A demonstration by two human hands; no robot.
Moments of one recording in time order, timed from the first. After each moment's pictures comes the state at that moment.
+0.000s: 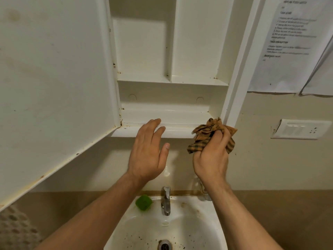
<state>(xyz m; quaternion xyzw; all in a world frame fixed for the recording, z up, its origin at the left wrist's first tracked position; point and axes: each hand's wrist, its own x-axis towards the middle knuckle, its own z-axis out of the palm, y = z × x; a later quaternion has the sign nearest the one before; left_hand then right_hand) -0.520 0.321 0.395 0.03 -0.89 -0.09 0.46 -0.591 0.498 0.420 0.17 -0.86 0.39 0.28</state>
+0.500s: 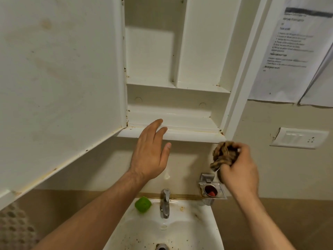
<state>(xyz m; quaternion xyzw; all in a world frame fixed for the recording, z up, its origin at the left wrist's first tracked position) -0.514 0.319 0.402 0.05 -0.89 -0.13 0.44 -0.594 0.571 0.421 0.13 -0.86 0.43 0.24</state>
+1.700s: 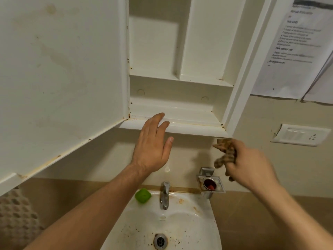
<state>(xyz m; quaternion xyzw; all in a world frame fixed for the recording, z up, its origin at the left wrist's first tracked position) -0.514 0.325 0.399 0.07 -0.89 -0.10 0.45 -0.590 0.601 0.461 0.25 -0.95 0.14 0.14</state>
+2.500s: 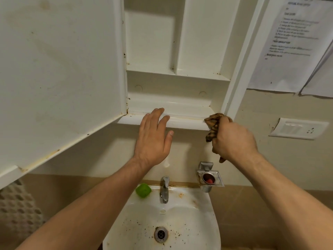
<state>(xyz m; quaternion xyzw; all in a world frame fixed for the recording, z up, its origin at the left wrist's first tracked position) -0.513 0.334 0.407 0.07 -0.89 -0.08 0.43 -0.612 0.553 0.481 0.23 -0.95 0.07 0.22</state>
